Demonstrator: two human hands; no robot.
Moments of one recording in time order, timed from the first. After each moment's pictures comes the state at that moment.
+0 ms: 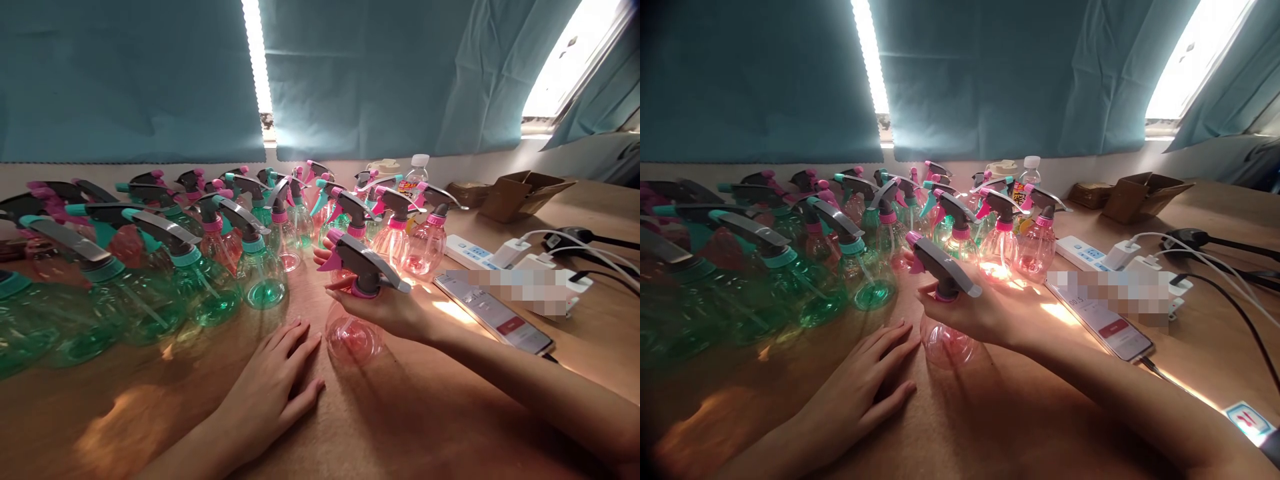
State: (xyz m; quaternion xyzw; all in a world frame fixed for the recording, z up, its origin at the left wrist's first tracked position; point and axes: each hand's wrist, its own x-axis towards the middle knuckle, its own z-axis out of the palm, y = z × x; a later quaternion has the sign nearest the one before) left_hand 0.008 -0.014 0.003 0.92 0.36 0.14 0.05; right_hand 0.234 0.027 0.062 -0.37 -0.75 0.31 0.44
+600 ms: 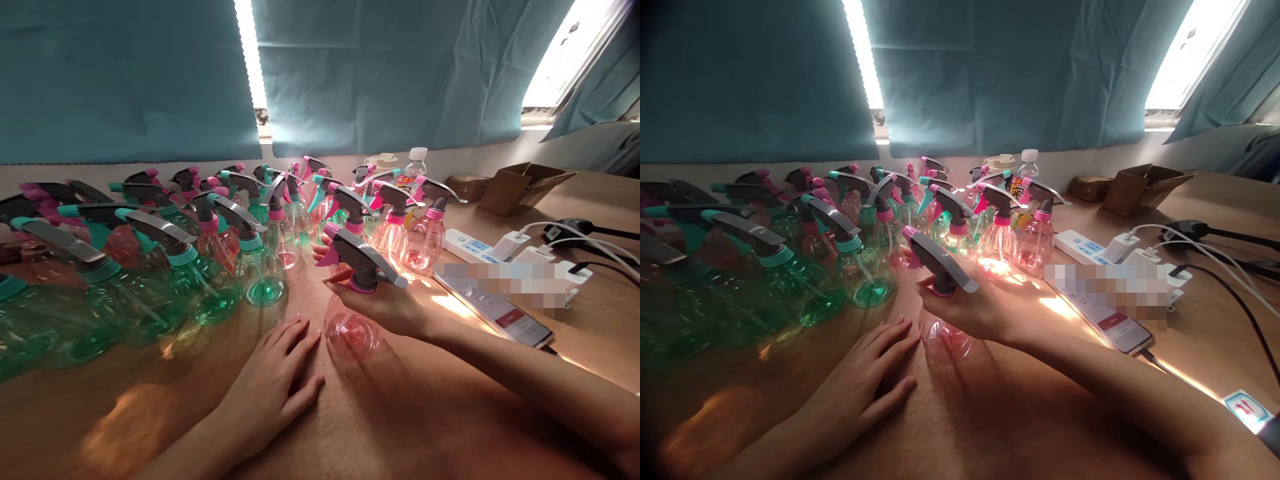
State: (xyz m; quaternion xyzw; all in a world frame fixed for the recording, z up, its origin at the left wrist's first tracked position) left_hand 0.008 -0.013 0.003 0.92 0.36 0.14 0.05; right_hand 0.232 0.026 0.058 -0.38 -0.74 0.29 0.47
